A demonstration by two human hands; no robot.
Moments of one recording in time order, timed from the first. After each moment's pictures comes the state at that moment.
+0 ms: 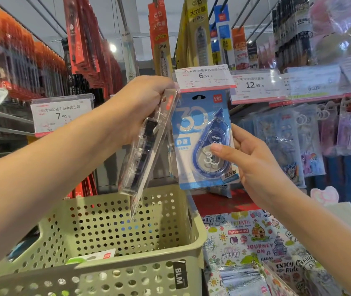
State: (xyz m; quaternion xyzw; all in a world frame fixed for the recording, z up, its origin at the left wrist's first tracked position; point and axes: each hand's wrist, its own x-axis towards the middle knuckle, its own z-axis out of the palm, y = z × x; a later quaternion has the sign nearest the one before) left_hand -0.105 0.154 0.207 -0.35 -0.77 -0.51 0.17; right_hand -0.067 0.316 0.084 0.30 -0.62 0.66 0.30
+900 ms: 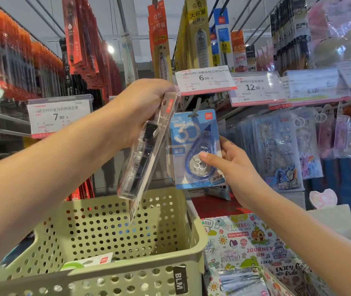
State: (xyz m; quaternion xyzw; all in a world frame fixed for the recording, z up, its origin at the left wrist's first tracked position) left_hand -0.106 0.149 0.206 -0.36 -0.76 -0.52 0.13; right_hand -0.113 0.317 0.075 0.21 -0.66 0.65 0.32
